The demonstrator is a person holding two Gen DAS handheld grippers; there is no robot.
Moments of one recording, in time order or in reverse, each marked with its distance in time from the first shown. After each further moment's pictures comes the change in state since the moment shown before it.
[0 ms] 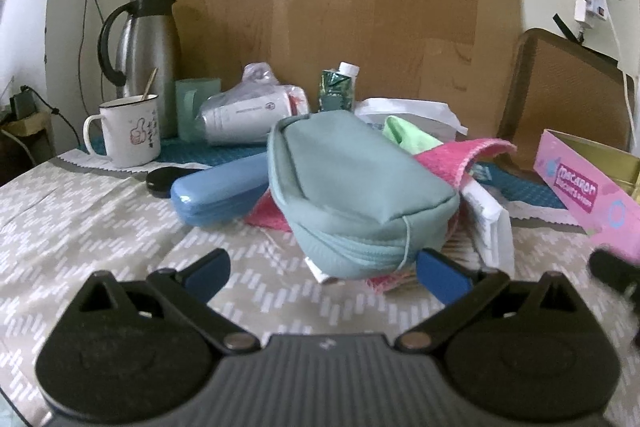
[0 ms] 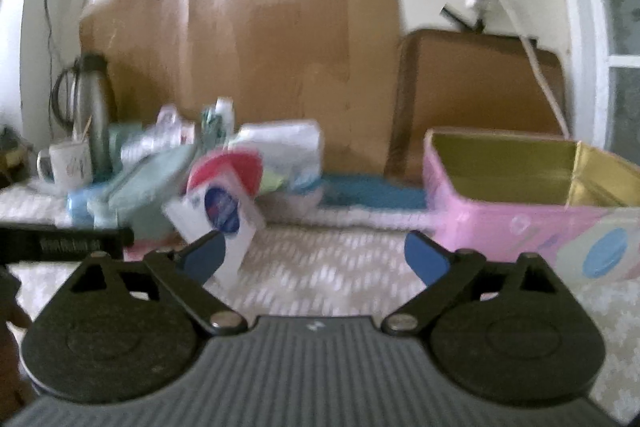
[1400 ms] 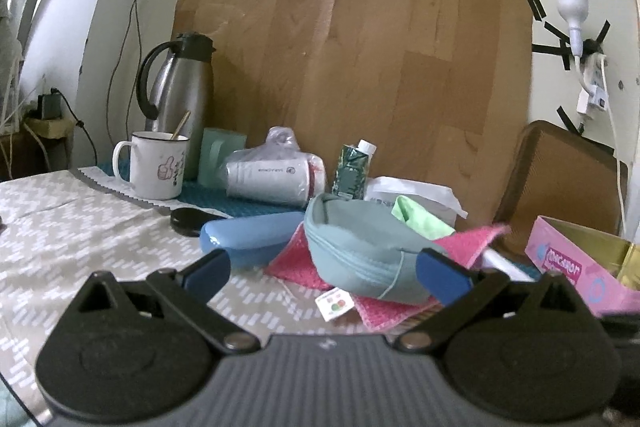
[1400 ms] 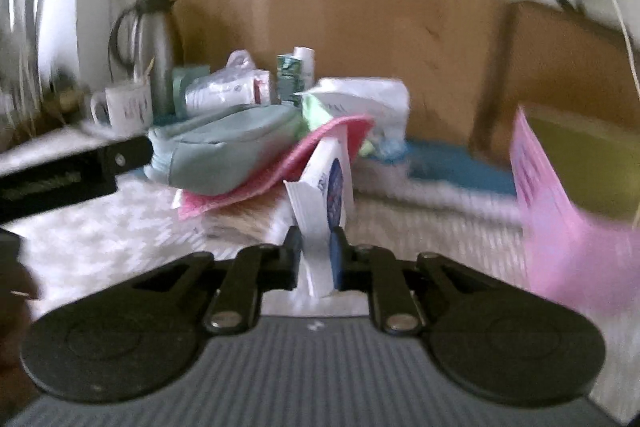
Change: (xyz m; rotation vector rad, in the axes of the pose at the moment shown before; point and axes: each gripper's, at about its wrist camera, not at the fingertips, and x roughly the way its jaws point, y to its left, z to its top) left arm -0.029 0.029 -0.007 -0.142 -0.231 -0.031; right arm 0.021 0.016 0.015 -0.040 0.158 0.211
